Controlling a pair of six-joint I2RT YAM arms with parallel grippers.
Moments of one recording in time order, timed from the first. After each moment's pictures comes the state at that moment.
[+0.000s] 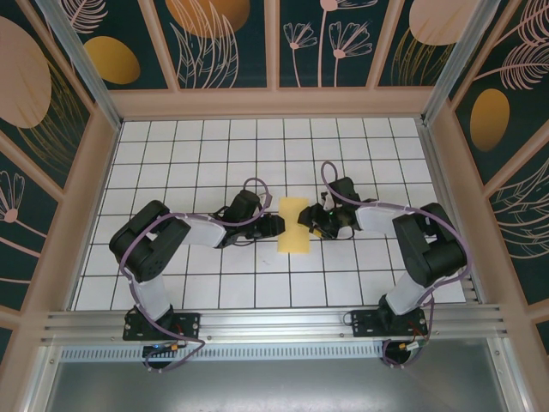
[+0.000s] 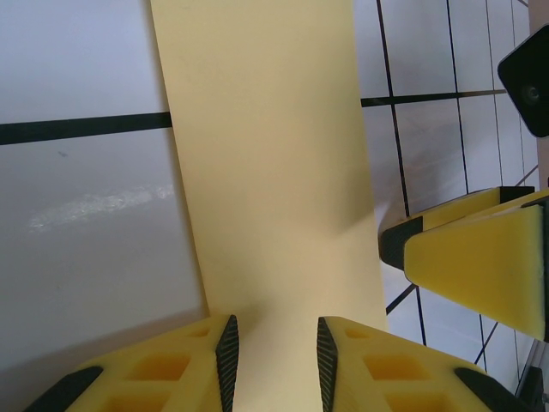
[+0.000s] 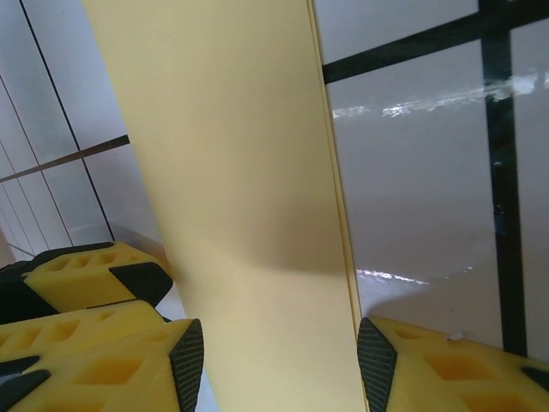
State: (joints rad) left arm -0.71 1.82 0.76 0.34 0.38 -0.82; right arm 0.43 1.65 0.75 -0.14 -0.54 0.81
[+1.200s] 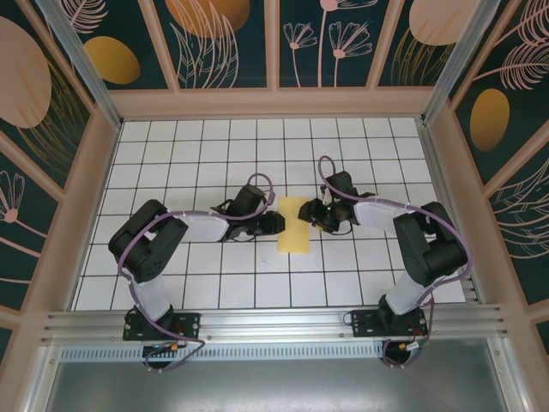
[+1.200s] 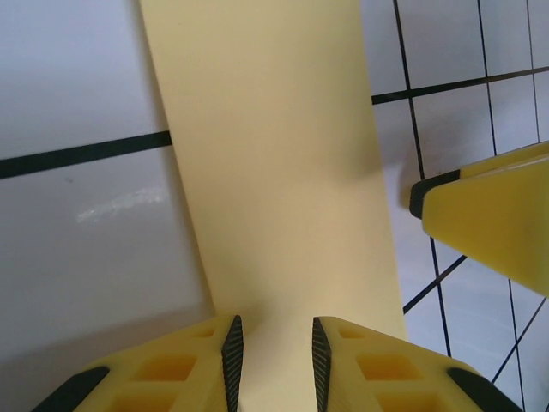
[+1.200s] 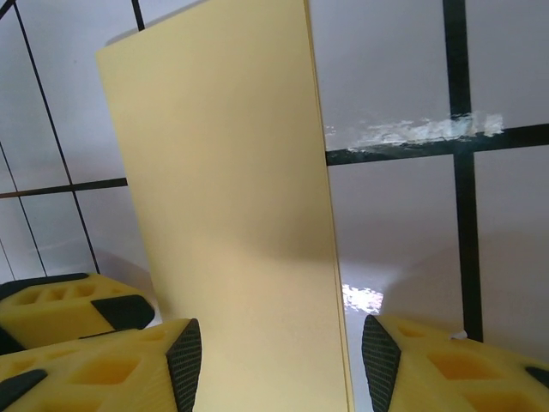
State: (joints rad) left arm -0.71 1.82 0.86 0.14 0.35 -0.73; right arm 0.44 1.65 0.82 -0.22 -0.43 0.73
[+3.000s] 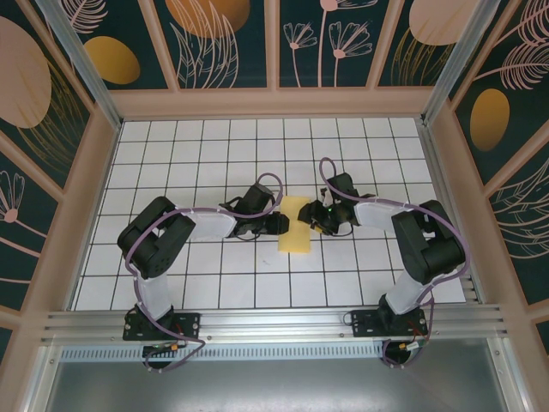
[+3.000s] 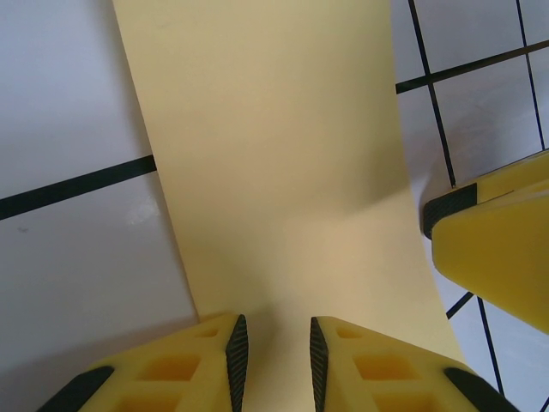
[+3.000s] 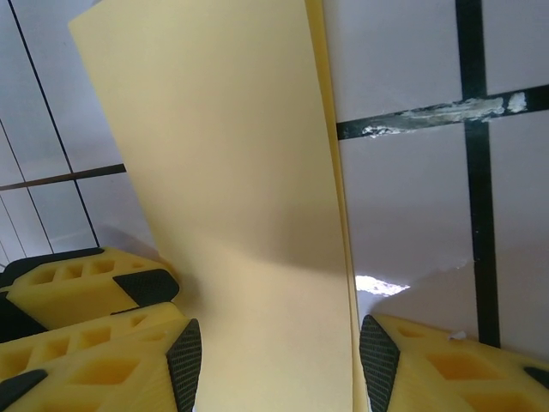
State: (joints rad) left arm -0.74 1.87 0.94 0.06 0.30 -0.63; right arm 0.43 1.67 0.79 -0.19 -0.49 0.76
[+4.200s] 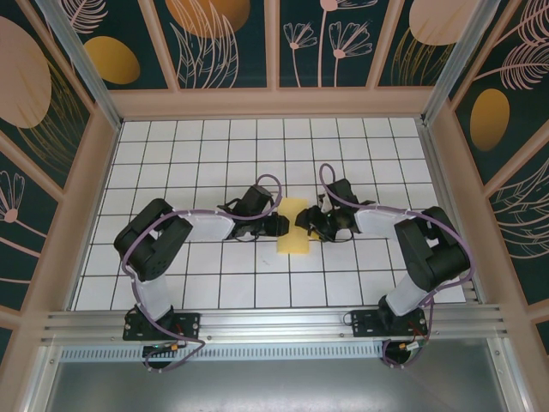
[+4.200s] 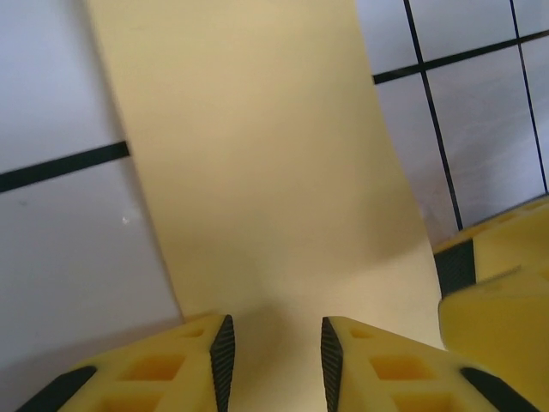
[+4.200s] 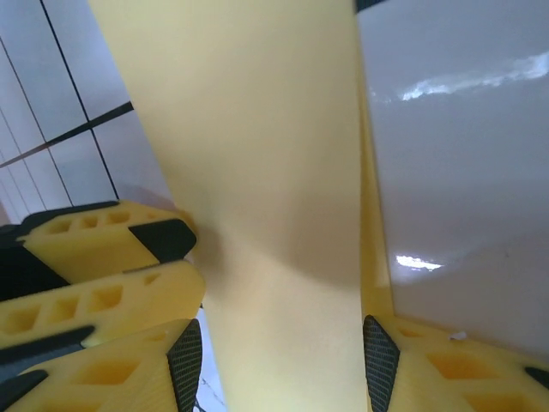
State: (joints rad) left arm -0.74 1.84 0.91 0.06 0.30 -0.63; right arm 0.46 1.61 0.73 -0.15 -0.55 0.84
